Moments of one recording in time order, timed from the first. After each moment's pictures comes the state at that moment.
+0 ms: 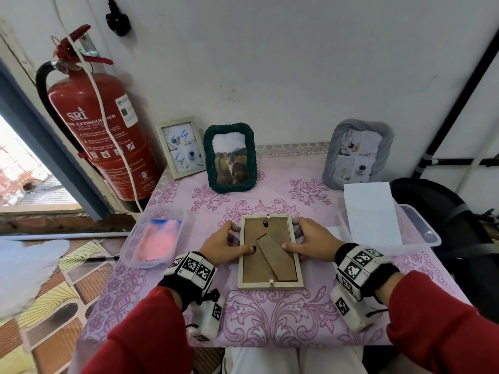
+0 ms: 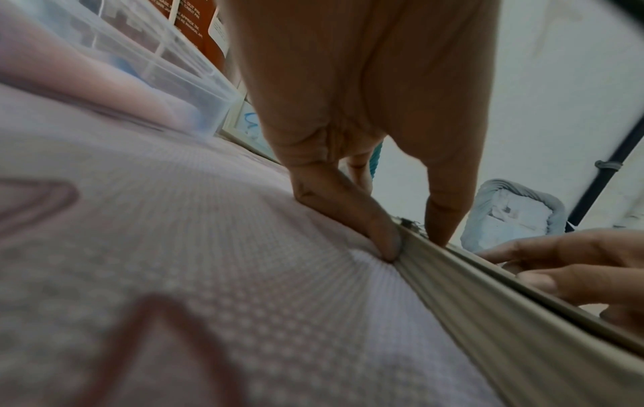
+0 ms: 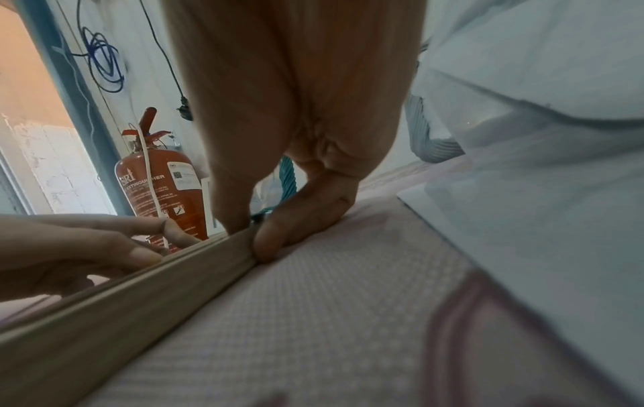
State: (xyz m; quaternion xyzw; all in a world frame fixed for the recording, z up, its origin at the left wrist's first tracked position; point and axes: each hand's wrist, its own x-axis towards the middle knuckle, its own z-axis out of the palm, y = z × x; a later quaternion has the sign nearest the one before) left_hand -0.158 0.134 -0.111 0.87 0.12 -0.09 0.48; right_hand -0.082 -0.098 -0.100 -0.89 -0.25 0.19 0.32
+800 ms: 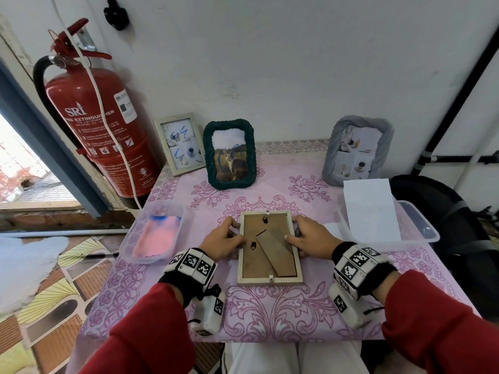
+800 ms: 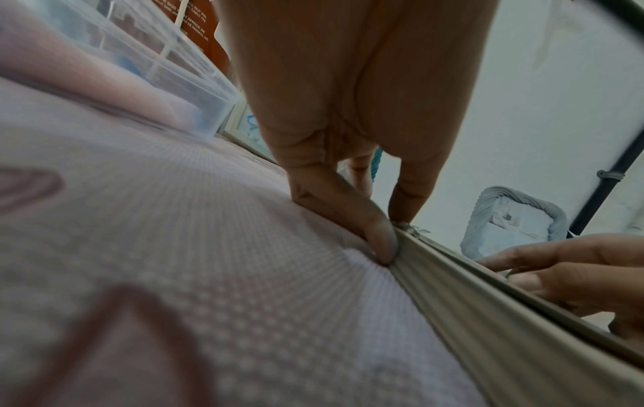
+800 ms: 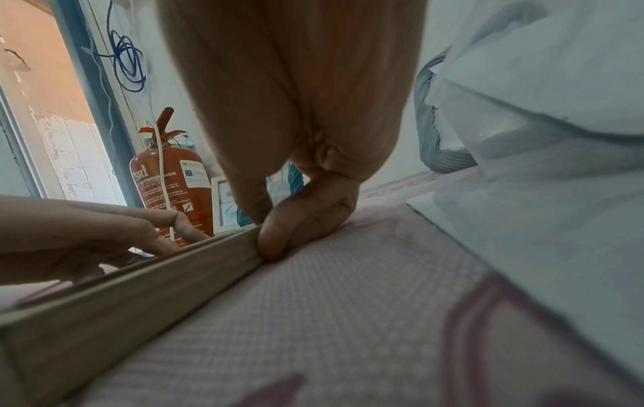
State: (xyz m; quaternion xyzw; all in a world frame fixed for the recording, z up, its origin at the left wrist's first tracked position) left_hand -0.160 0.129 -0.107 0.85 0.14 -0.07 0.51; right_hand -0.090 -0.091 -0.097 -0.89 -0.23 0.20 0.34
